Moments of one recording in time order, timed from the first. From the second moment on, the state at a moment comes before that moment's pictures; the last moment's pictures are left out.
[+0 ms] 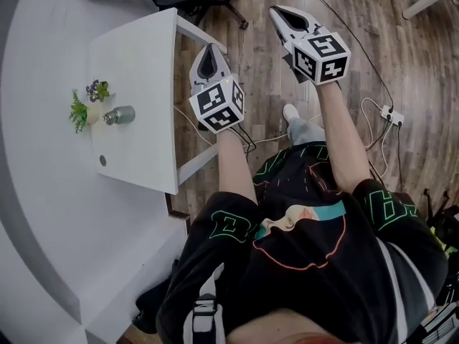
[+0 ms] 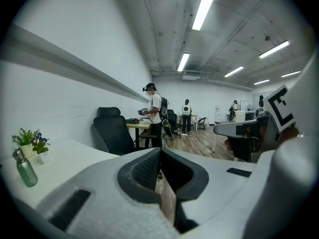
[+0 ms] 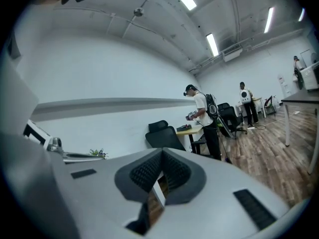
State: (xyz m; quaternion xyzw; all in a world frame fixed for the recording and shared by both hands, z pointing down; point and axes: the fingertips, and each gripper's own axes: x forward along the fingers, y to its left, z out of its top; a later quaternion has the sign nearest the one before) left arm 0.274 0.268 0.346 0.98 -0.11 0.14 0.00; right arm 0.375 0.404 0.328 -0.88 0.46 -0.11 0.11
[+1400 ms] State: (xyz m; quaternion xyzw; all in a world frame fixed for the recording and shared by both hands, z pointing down) left arm 0.074 -0.067 0.419 0.85 -0.48 0.15 0.13; right arm 0.220 -0.051 0.380 -0.59 0.78 -0.19 0.01
